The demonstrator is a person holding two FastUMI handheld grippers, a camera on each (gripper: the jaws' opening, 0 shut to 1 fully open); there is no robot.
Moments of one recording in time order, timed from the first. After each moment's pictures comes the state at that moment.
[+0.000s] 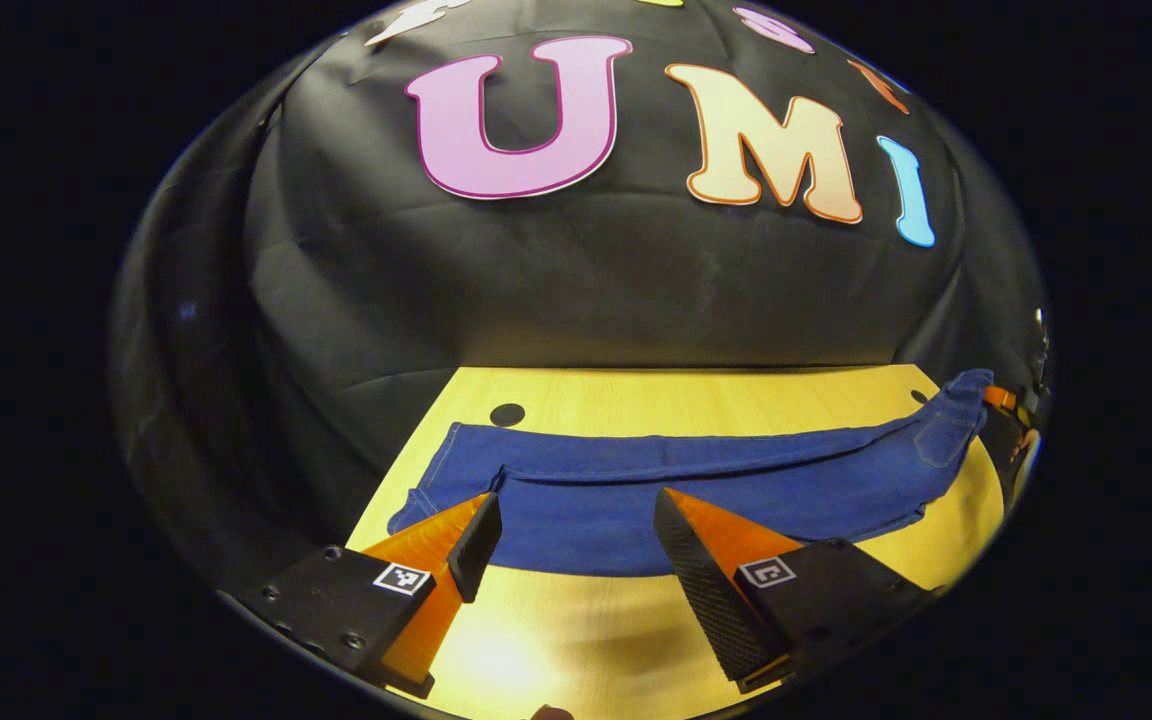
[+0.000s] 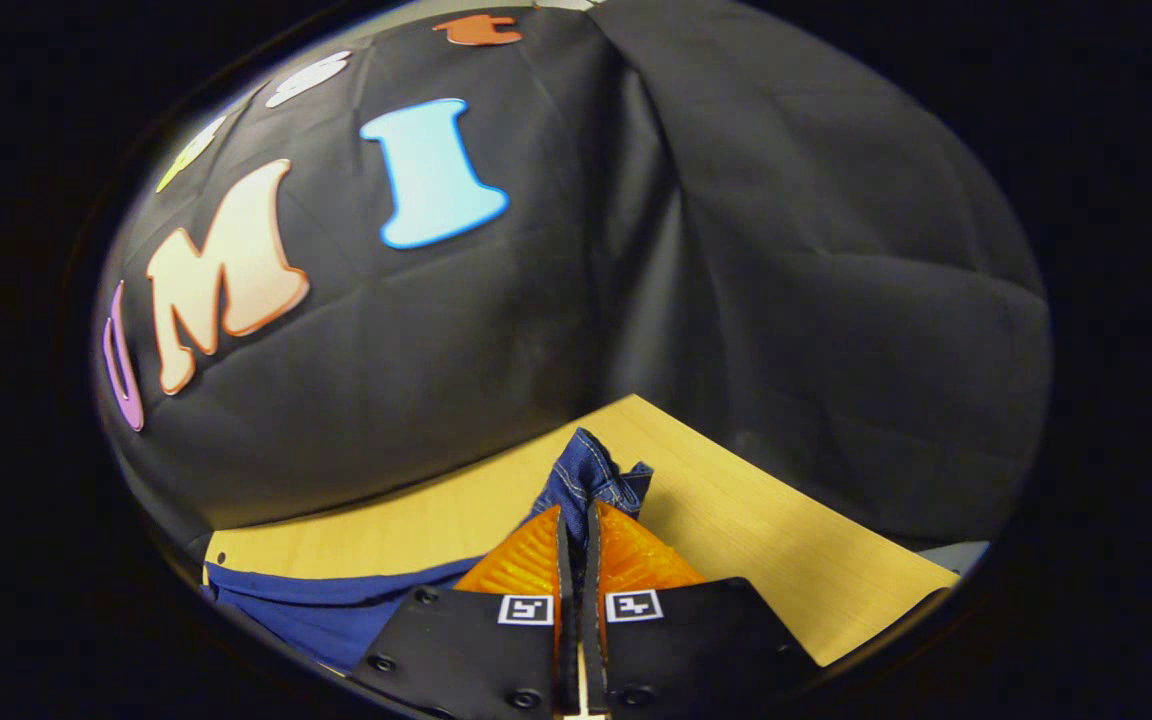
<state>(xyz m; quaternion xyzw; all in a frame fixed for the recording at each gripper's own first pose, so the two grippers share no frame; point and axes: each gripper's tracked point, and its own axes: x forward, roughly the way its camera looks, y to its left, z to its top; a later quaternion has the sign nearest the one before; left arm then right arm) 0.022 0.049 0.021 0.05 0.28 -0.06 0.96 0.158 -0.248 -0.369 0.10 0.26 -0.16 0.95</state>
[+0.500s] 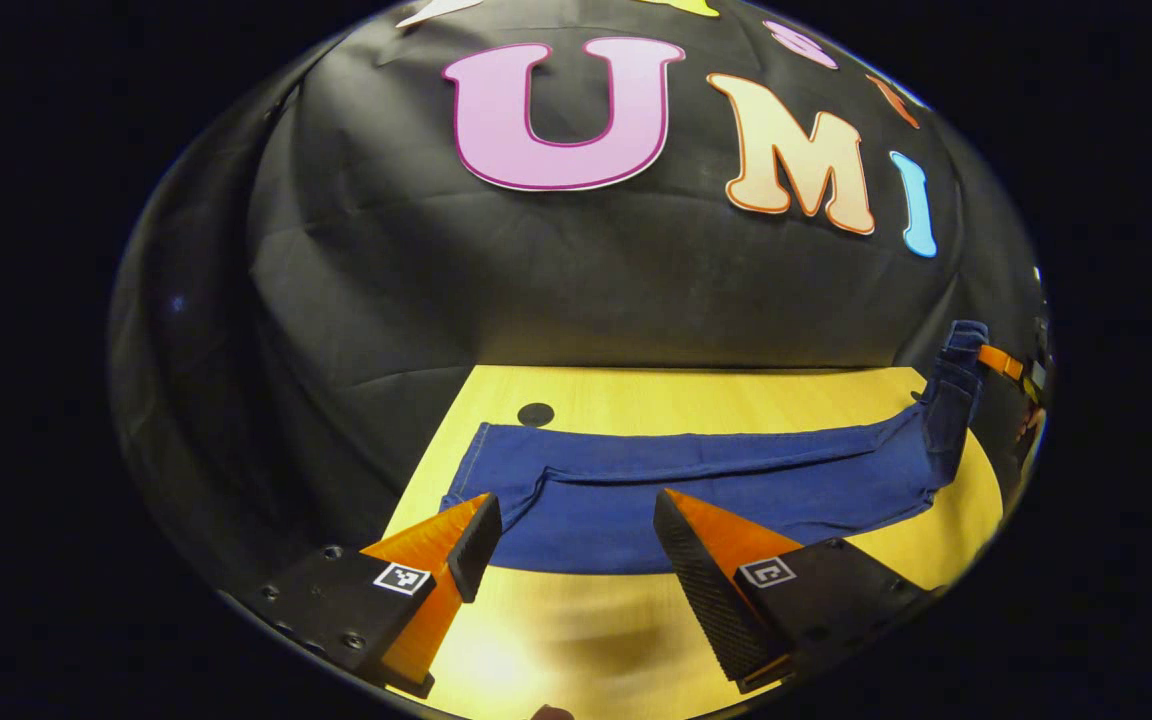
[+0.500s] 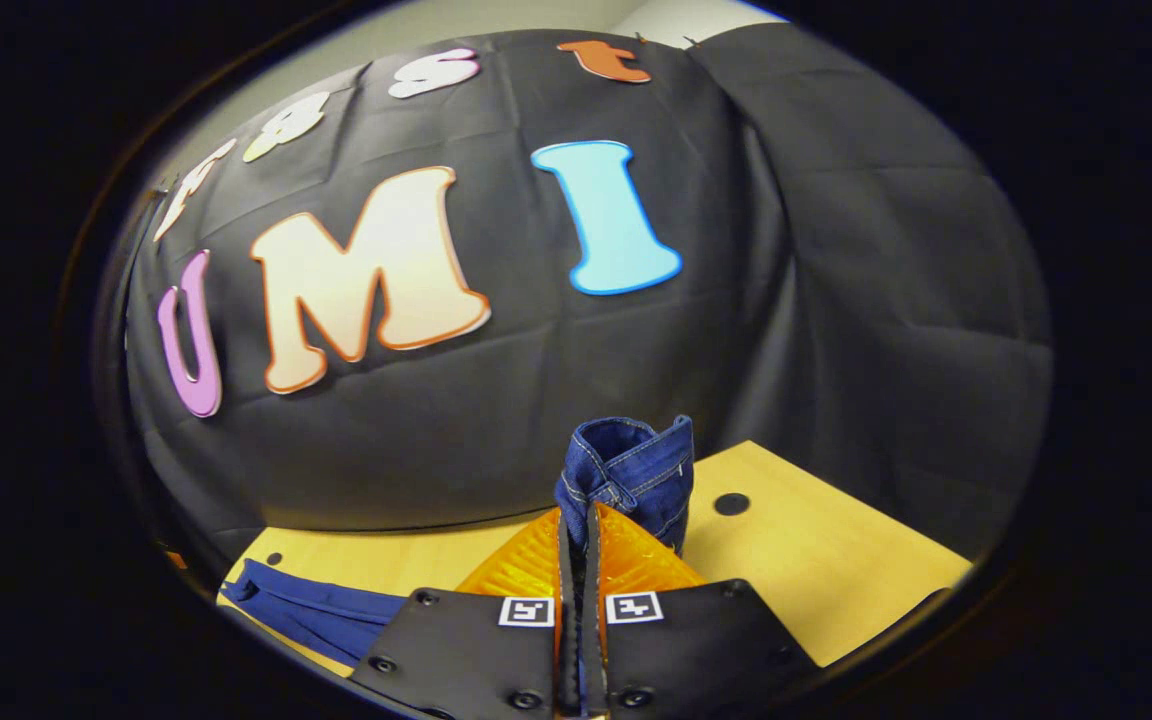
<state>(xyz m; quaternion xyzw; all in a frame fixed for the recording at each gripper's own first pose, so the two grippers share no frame) 0.031 0.116 0.019 0.03 0.29 -0.08 0.95 0.149 -0.233 -0.374 0.07 0.20 -0.07 0.97</state>
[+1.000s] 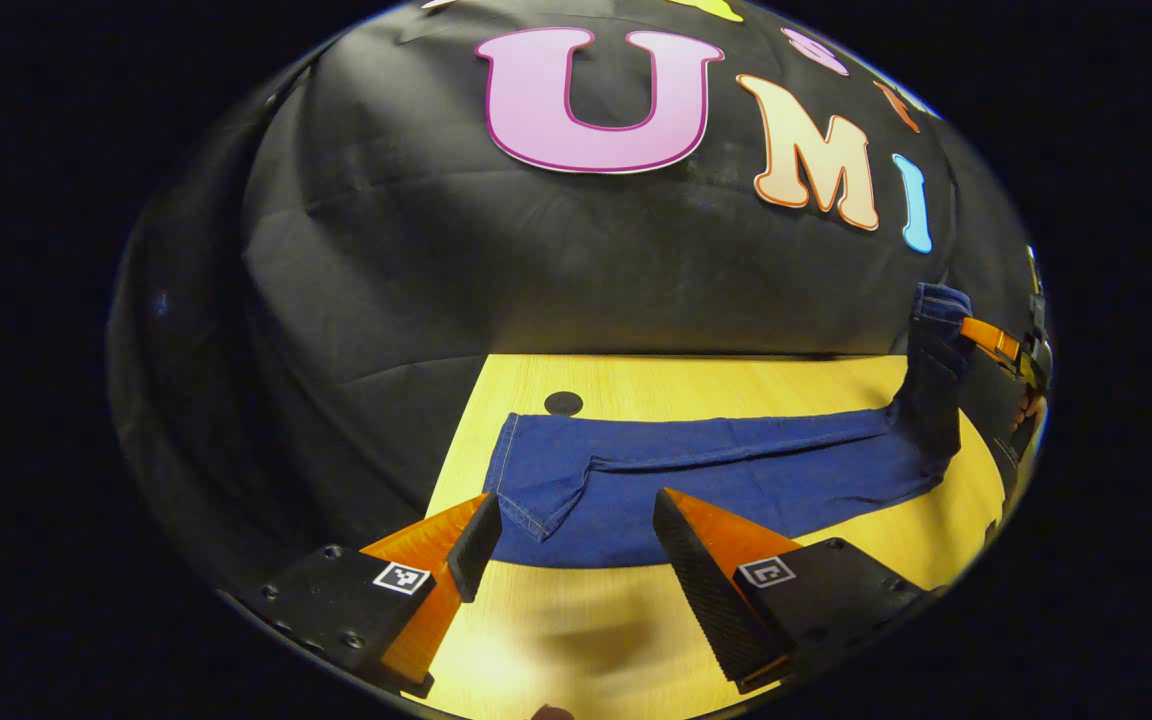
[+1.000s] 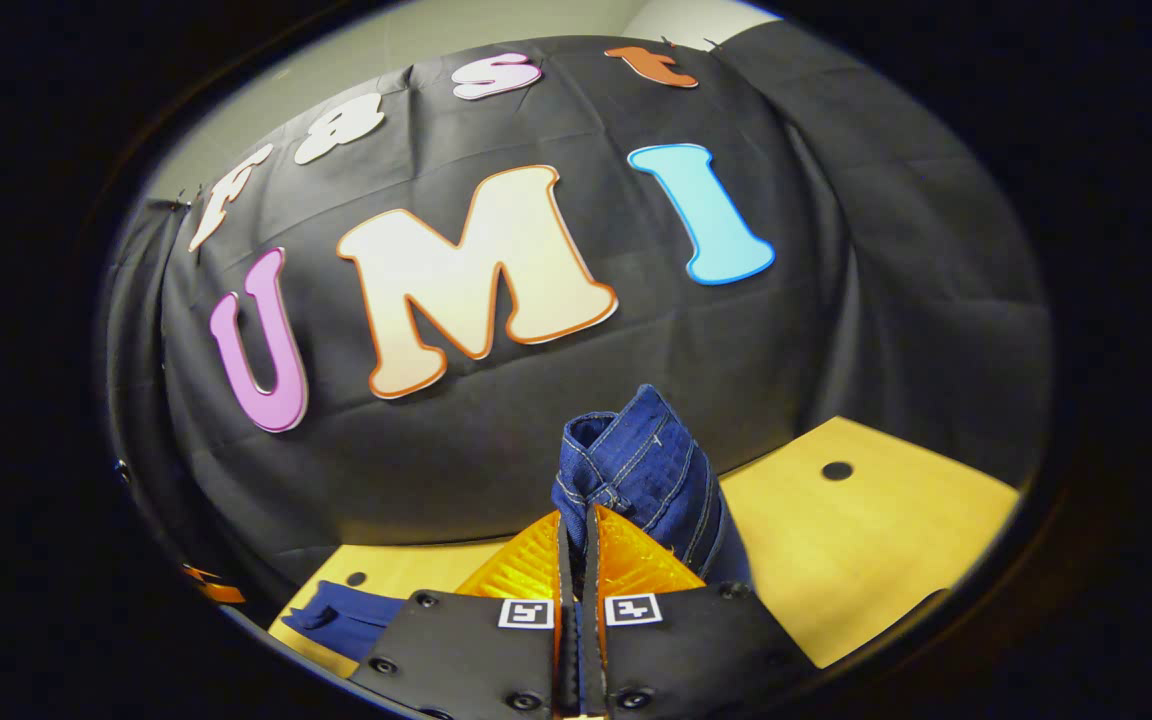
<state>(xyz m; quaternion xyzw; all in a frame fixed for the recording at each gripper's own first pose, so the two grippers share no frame) 0.039 0.174 -0.003 0.03 0.30 -0.11 0.95 0.150 -0.236 -0.395 0.15 0.20 -0.01 0.97</state>
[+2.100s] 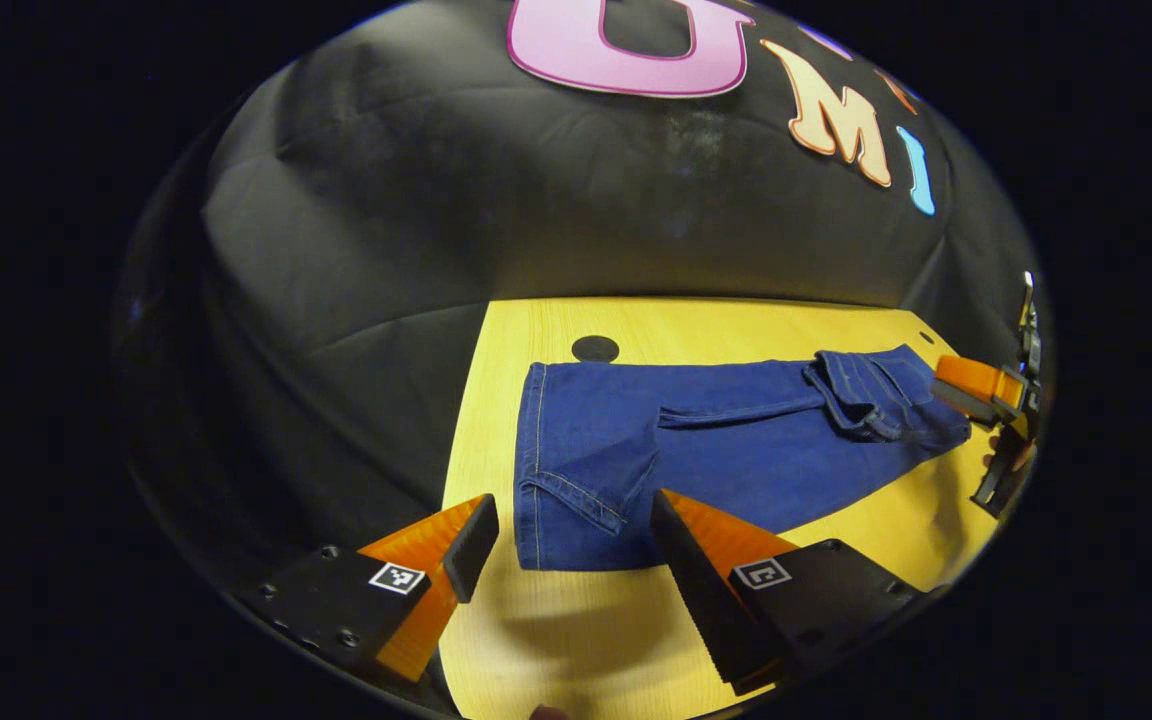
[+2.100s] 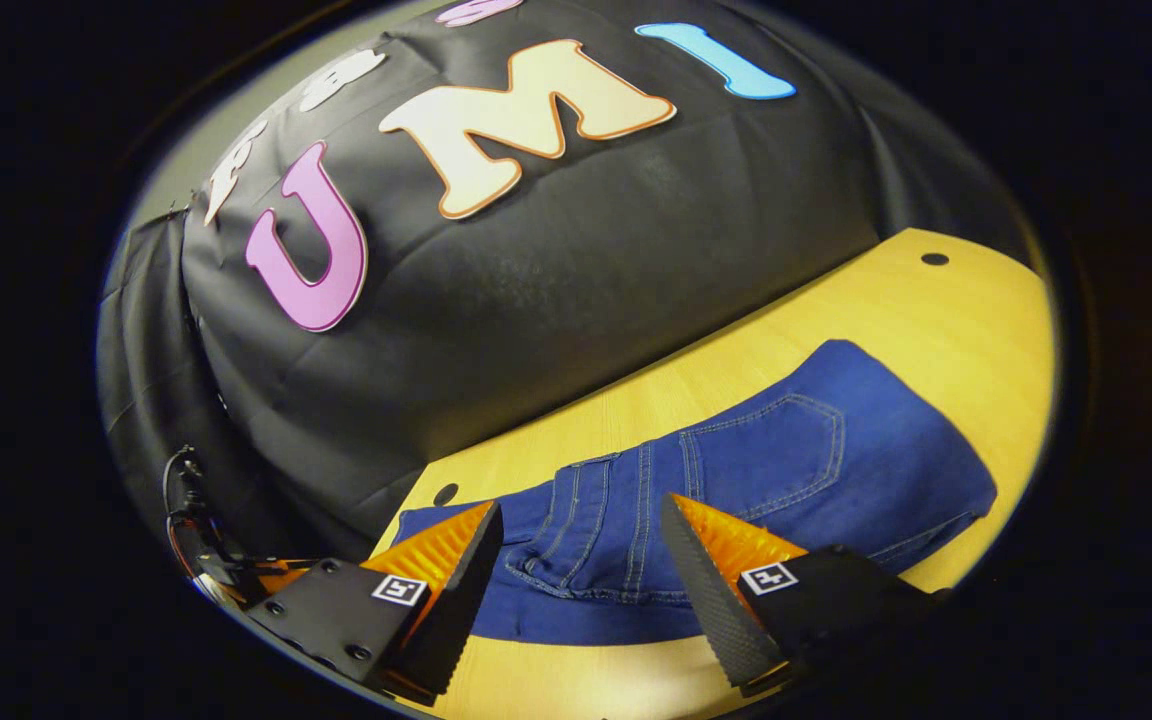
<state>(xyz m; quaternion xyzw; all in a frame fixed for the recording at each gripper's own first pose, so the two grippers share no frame) 0.091 0.222 -0.104 0.04 0.36 -0.15 0.92 0.134 -0.230 -0.425 0.21 0.33 0.05 0.92</state>
